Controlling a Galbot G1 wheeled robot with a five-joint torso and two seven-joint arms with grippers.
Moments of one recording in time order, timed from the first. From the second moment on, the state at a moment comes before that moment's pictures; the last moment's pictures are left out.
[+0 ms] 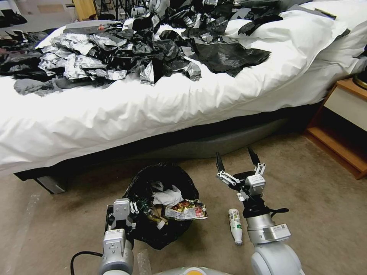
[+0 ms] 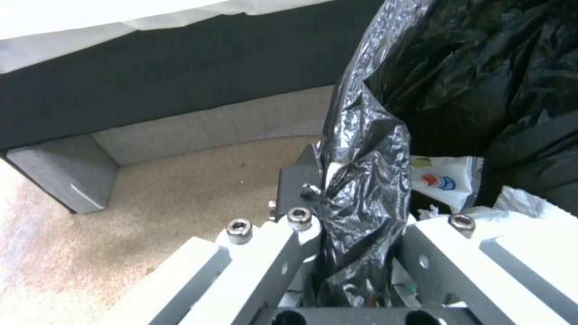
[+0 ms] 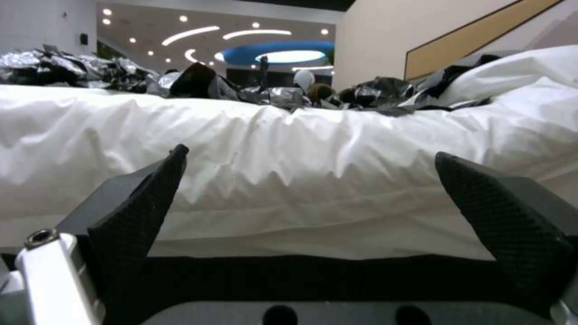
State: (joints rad) left arm 1.87 -1.51 -0.36 -2.32 0.08 0.31 -0.34; right arm -1.60 1.34 0.33 2.12 0.01 0.36 0.07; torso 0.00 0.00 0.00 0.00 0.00
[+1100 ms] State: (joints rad) left arm 1.86 -1.50 -0.37 -2.32 0.06 0.31 -0.34; right arm -1.60 1.03 0.27 2.01 0.50 -0.42 0.26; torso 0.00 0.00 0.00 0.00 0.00
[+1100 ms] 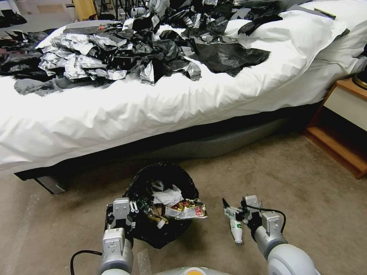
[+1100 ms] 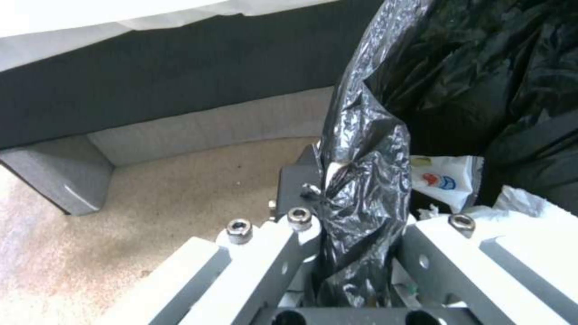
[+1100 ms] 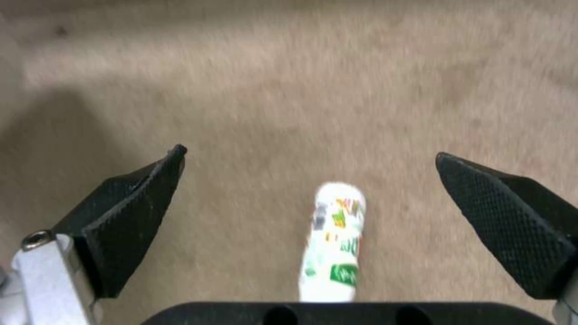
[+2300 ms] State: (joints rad) left arm 1.89 -1.51 -0.36 -2.32 0.08 0.30 -0.34; right arm -1.43 1.21 0.27 1.53 0.46 -0.34 0.11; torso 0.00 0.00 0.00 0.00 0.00
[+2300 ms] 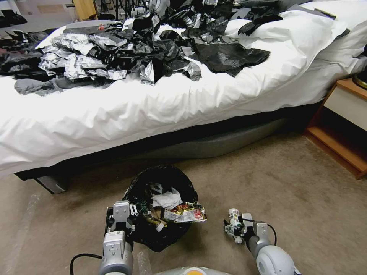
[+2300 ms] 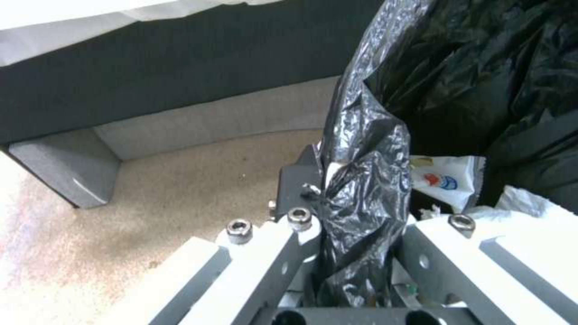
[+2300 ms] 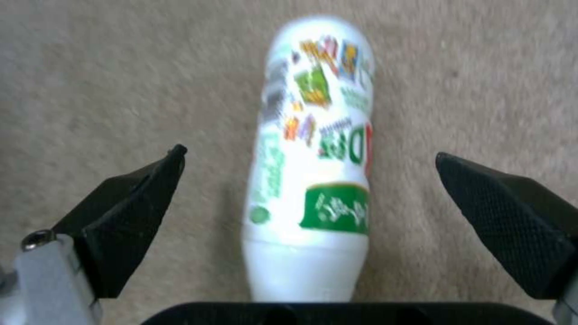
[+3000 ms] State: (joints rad) left arm 1.91 -1.51 -0.35 -2.33 0.11 0.29 -0.34; right arm -1.41 1.24 0.29 1.46 0.40 -0.28 0.09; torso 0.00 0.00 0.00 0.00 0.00
